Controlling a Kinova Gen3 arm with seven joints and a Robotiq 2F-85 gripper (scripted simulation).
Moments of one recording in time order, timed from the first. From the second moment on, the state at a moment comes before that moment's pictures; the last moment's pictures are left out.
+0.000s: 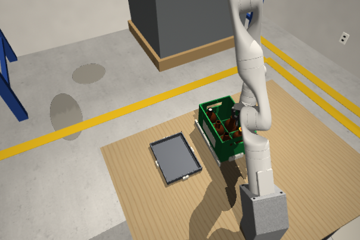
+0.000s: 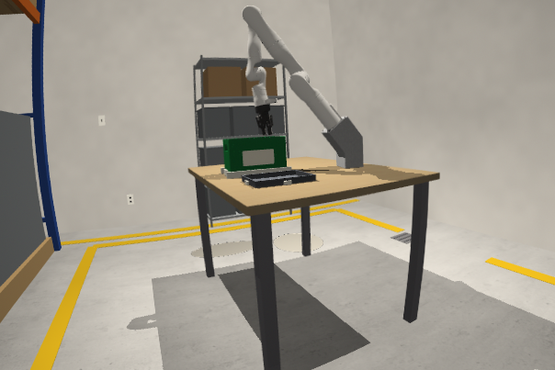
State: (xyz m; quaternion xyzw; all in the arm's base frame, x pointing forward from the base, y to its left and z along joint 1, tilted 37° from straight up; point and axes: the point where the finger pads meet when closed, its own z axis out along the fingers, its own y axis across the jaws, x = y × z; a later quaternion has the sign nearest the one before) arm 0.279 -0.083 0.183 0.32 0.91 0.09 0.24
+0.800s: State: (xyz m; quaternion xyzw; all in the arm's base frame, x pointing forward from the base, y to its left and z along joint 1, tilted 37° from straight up) arm 0.283 -0.085 0.182 0.33 0.91 0.08 0.24
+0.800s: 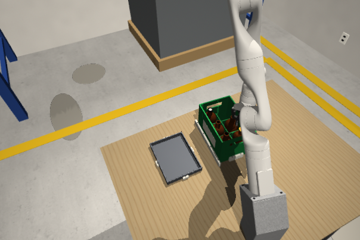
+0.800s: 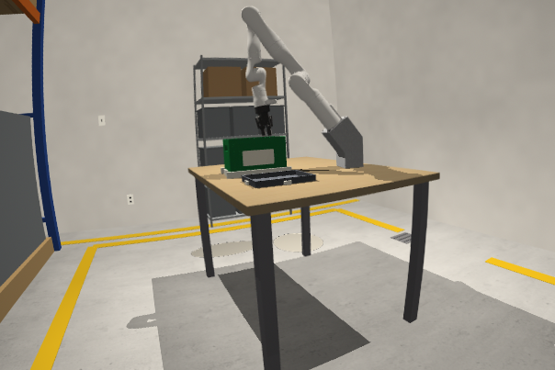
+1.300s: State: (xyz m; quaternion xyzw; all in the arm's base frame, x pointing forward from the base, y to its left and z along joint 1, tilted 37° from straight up) arm 0.295 -0.086 0.172 0.33 0.91 0.08 0.24
